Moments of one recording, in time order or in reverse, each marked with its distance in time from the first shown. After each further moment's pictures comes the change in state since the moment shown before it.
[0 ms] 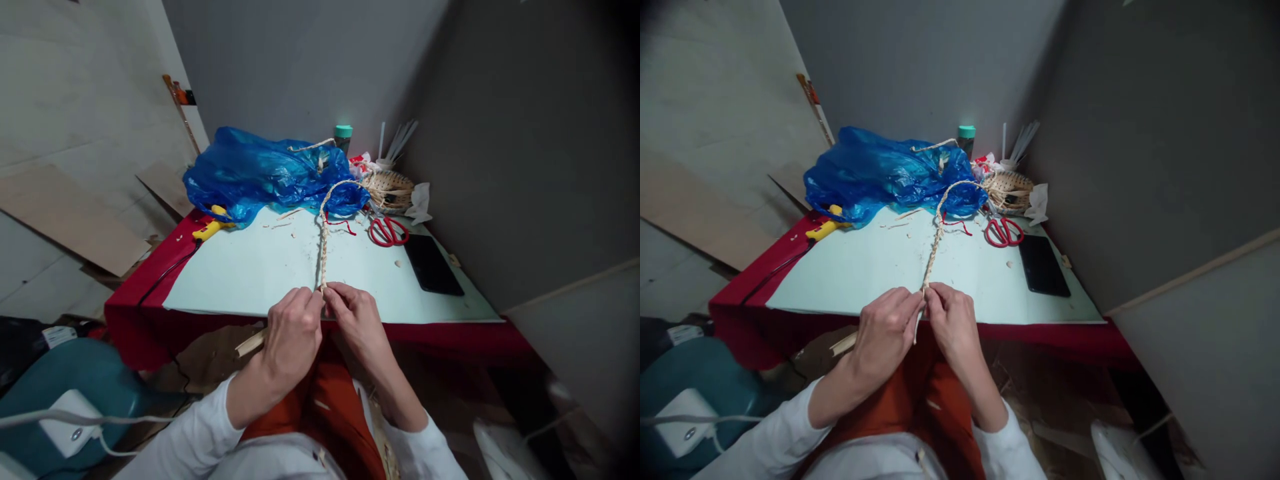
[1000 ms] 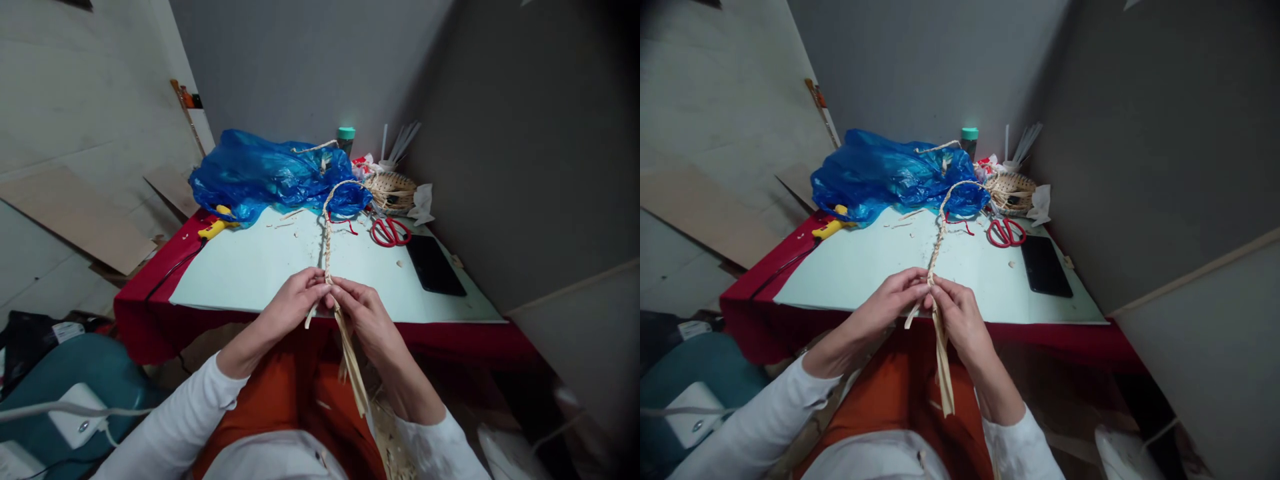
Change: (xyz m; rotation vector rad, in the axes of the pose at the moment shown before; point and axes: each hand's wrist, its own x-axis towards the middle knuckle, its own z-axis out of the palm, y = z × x) left_hand 0.032 -0.024 -0.002 -1.279 -0.363 -0.426; right_hand -0.001 0.006 -0.009 0.464 -0.161 0.061
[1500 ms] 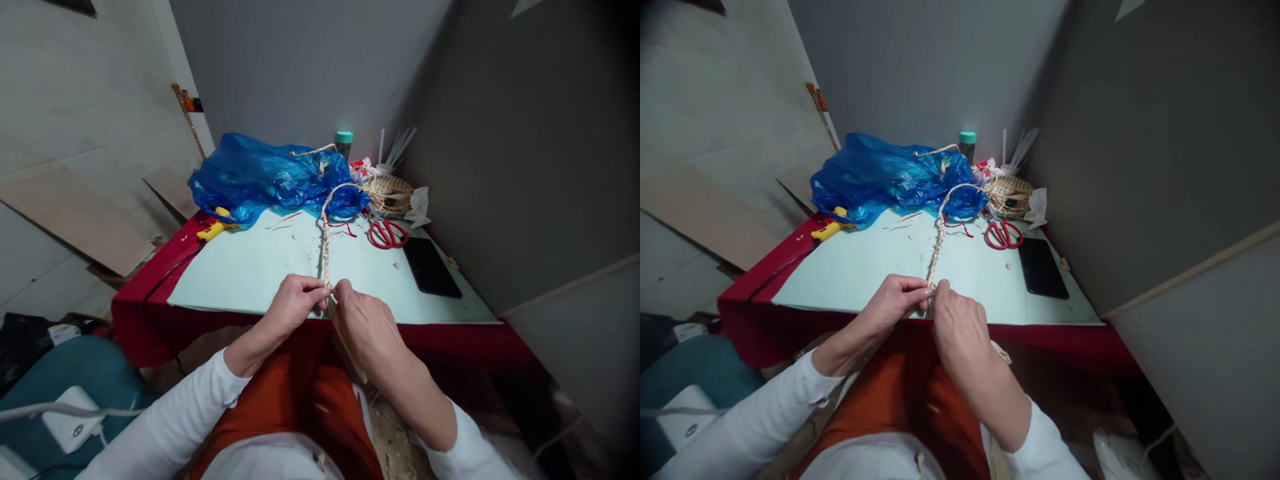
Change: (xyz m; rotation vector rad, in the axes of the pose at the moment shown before) left_hand 0.006 -0.008 0.010 0.112 0.086 -0.050; right_hand -0.015 -0.030 0.004 -1.394 -0.040 -0.033
